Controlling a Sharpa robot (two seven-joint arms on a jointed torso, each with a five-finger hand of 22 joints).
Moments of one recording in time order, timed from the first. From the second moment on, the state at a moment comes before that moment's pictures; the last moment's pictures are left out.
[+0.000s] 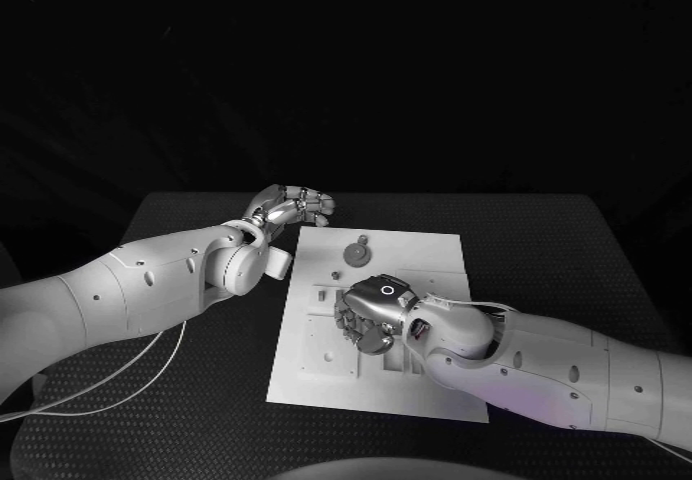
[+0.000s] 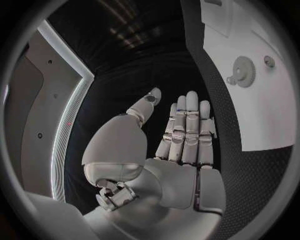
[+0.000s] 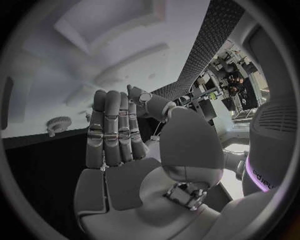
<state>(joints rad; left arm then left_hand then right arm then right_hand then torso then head) 1.19 -0.65 -0.11 1.17 -0.14 -0.22 0.40 1.07 -0.07 0.41 -0.29 0.09 0.90 0.16 0.31 0.48 1.23 0.11 0.07 0.17 1.04 0.05 0.67 0.28 0.02 0.78 -0.05 0.50 1.26 1.03 -0.56 -0.12 1.49 -1.84 -0.34 -0.11 1.17 -0.21 0.89 -0.26 0.05 1.04 0.09 0.45 0.46 1.28 0.04 0.30 0.27 1.24 -0.06 0.81 0.62 0.26 1.21 0.08 0.21 1.31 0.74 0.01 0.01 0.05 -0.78</state>
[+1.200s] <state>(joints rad) 1.20 -0.65 -0.11 1.17 -0.14 -0.22 0.40 1.07 -0.07 0.41 -0.29 0.09 0.90 0.16 0.31 0.48 1.23 0.11 0.07 0.17 1.04 0.05 0.66 0.28 0.02 0.78 -0.05 0.50 1.26 1.02 -0.55 -0.14 1.47 -1.84 -0.33 -0.11 1.17 -0.21 0.89 -0.27 0.05 1.04 0.09 0.44 0.46 1.28 0.04 0.30 0.28 1.24 -0.06 0.80 0.62 0.26 1.21 0.08 0.21 1.31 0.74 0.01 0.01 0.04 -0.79</state>
